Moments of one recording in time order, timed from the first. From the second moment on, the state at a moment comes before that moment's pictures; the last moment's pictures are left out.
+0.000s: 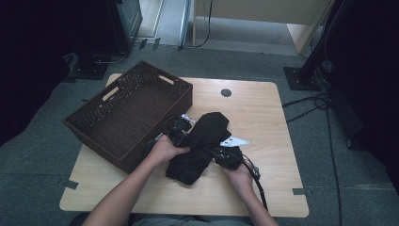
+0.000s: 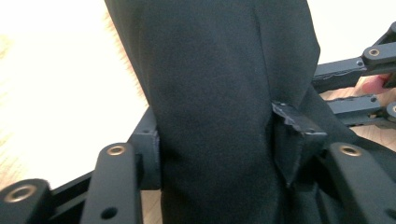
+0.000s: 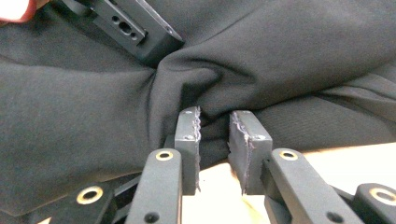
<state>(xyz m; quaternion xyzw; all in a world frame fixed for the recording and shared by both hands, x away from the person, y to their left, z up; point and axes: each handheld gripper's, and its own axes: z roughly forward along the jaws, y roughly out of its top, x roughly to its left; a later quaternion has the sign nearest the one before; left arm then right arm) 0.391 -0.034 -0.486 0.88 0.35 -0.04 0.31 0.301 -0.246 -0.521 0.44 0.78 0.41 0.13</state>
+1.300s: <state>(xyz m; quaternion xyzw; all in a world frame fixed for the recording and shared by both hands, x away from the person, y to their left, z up) 0.393 -0.010 -0.411 0.89 0.32 0.00 0.34 0.300 -0.267 -0.515 0.46 0.78 0.42 0.12</state>
